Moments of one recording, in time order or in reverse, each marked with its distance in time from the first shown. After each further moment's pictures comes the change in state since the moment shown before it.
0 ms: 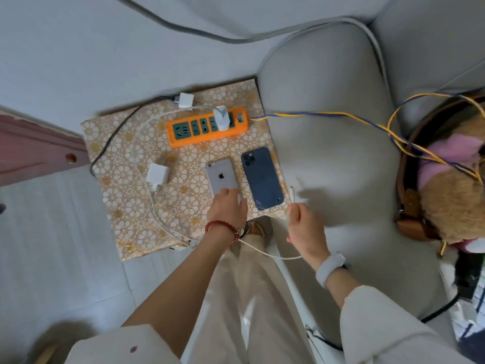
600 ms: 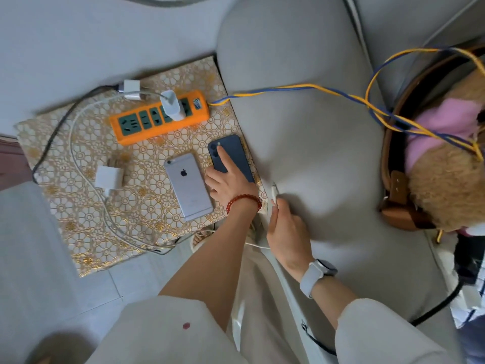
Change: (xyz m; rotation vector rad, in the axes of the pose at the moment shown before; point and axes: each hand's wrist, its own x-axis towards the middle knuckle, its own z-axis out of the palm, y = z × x) left_hand 0.051 0.084 0.078 -0.031 0.252 -0.336; right_hand 0.009 0.037 -0.001 -0.189 0.165 -0.216
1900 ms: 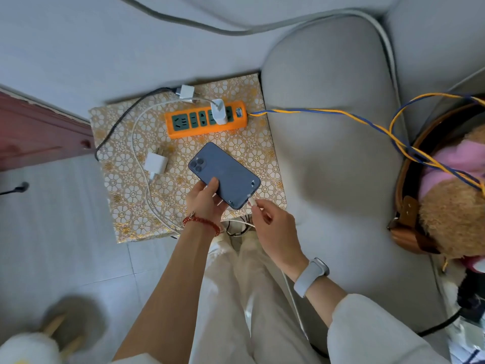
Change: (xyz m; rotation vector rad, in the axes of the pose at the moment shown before) left_hand -0.010 -0.081 -0.101 -1.525 -0.186 -0.334; right_hand -0.017 -0.061 -0.012 0.445 -0.164 -0.092
